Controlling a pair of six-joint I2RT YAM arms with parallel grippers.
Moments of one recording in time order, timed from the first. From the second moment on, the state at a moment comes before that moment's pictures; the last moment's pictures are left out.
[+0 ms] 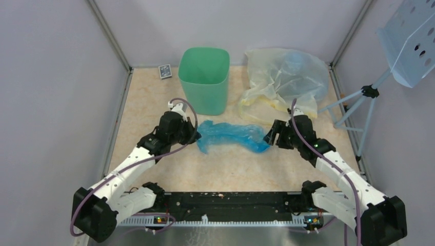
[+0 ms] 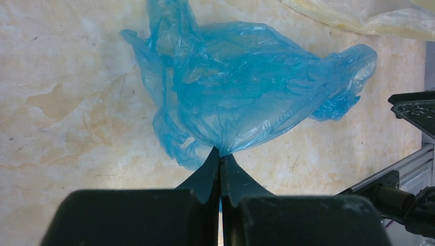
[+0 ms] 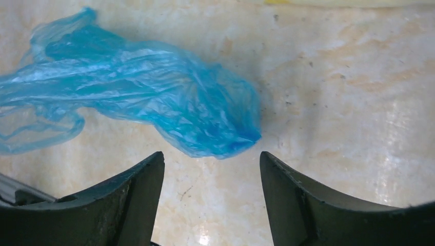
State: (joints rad) left arm -0.49 0.99 0.70 -0.35 0.10 -0.61; right arm 0.39 0.92 0.61 -0.39 -0.13 0.55
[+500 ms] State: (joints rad) left arm -0.46 1.02 0.69 -0.34 0.15 -0.63; right arm 0.39 0.97 0.46 -0.26 0.00 0.72
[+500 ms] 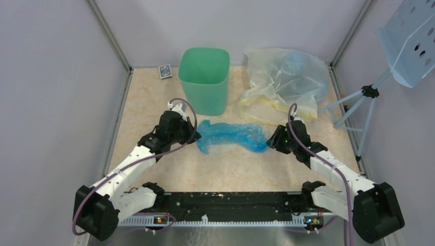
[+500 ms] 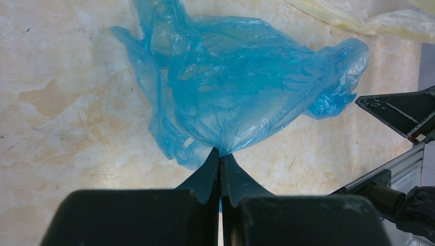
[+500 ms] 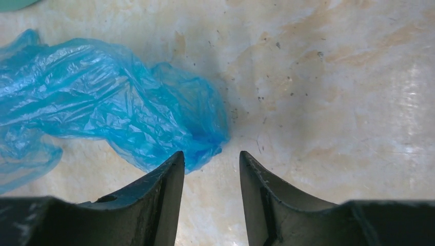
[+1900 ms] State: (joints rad) left arm -0.49 0.98 0.74 -0.28 0.65 -0.72; right arm 0.27 1.29 1.24 -0.40 0.21 0.50
